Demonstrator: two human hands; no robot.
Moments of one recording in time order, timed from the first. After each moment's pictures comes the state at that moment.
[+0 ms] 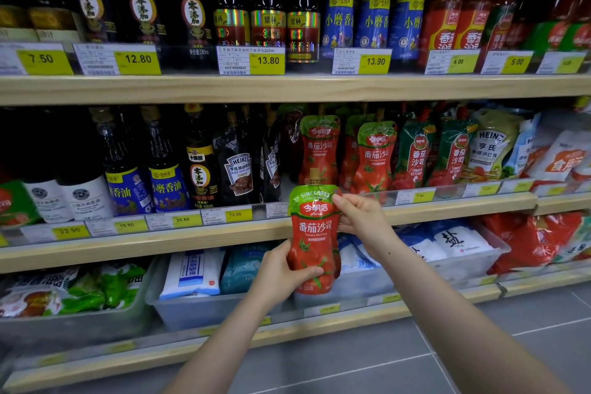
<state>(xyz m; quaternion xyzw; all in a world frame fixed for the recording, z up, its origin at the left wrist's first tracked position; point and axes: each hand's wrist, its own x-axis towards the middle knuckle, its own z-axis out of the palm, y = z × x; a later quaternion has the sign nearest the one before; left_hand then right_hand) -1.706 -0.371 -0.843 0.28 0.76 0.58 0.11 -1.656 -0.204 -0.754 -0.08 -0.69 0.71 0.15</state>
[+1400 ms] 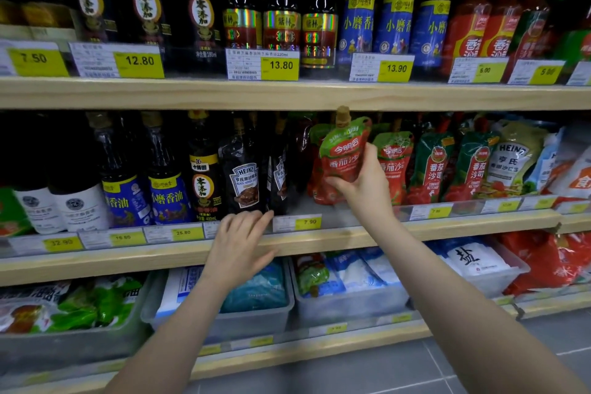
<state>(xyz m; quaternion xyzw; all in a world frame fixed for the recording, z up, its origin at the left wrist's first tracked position) -1.792 -0.423 -0.827 0.38 0.84 0.06 -0.37 -1.713 -0.201 -0.709 -0.10 -0.85 0.37 0.37</state>
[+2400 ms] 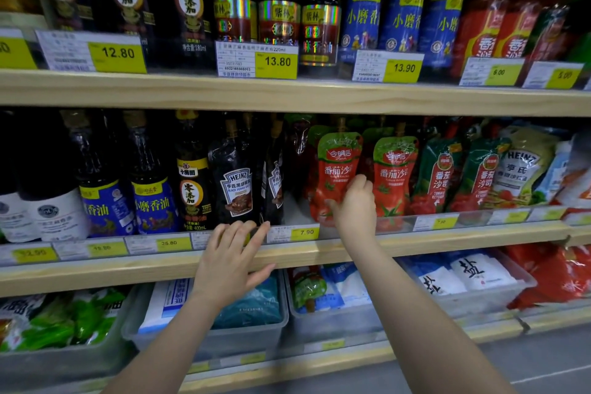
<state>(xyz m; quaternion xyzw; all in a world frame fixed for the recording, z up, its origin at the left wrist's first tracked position) -1.802 -0.418 -0.843 0.36 0.85 0.03 -0.37 -1.755 -0.199 -0.754 -0.25 -0.87 0.25 0.33</state>
